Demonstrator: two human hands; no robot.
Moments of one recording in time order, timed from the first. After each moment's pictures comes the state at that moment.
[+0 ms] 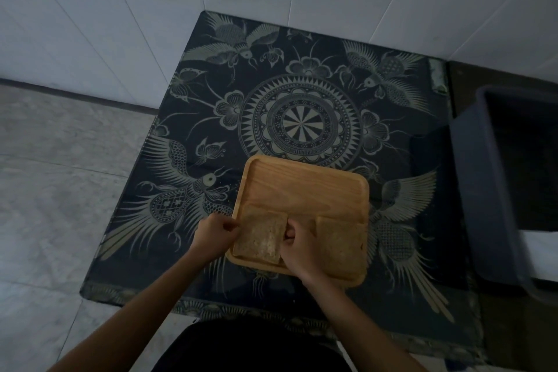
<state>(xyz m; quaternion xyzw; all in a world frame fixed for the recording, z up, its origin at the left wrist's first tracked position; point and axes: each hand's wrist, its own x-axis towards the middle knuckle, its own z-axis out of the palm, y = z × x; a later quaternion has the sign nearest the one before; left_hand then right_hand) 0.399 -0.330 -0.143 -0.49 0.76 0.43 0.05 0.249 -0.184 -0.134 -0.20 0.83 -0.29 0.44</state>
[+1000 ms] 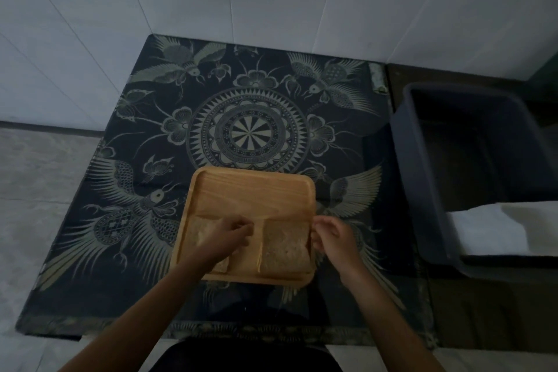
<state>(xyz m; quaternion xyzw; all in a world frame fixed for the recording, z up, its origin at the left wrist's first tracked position) 0.282 -0.255 -0.103 -0.47 0.64 0.60 0.09 0.114 -0.072 -0.101 -0.04 0.80 -0.45 0.39</state>
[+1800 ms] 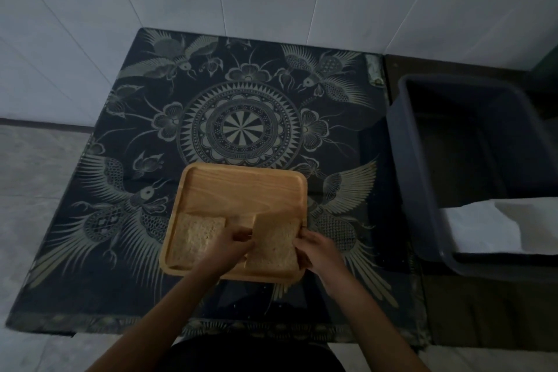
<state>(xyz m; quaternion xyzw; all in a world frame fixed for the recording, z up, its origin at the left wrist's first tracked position) 0.276 -0.217 -0.121 -0.50 0.61 0.62 0.08 0.122 -0.059 -0.136 0.05 0.73 -0.46 0.51</state>
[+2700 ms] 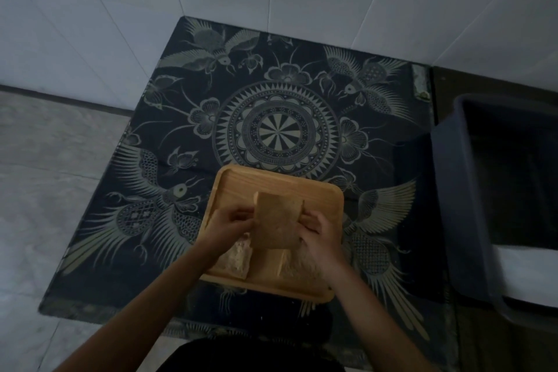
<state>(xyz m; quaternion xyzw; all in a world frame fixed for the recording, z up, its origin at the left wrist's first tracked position) 0.302 -0.303 -0.120 -0.49 0.55 0.68 -0.02 0.140 -0.157 -0.133 -0.05 0.75 -0.47 0.46</state>
